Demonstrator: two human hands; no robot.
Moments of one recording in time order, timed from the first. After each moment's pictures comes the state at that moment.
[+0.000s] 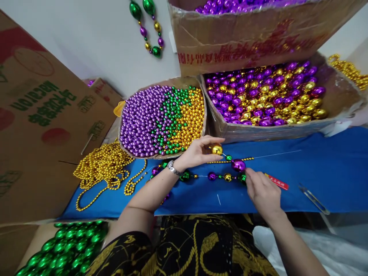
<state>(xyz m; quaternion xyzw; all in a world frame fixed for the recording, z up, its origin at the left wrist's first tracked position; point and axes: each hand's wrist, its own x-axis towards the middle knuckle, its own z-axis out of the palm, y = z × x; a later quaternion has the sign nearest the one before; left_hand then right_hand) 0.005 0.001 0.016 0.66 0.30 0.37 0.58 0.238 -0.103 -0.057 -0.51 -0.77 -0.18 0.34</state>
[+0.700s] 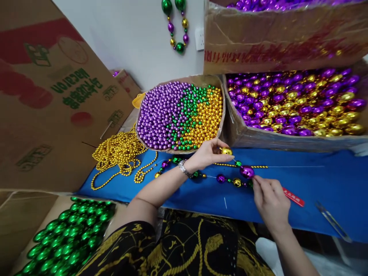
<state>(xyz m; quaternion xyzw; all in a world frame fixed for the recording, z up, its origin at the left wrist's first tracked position) -0.001 -0.010 0.006 0.51 0.41 0.39 0.64 0.226 -0.101 -0.067 -0.52 -0.74 -0.14 0.40</state>
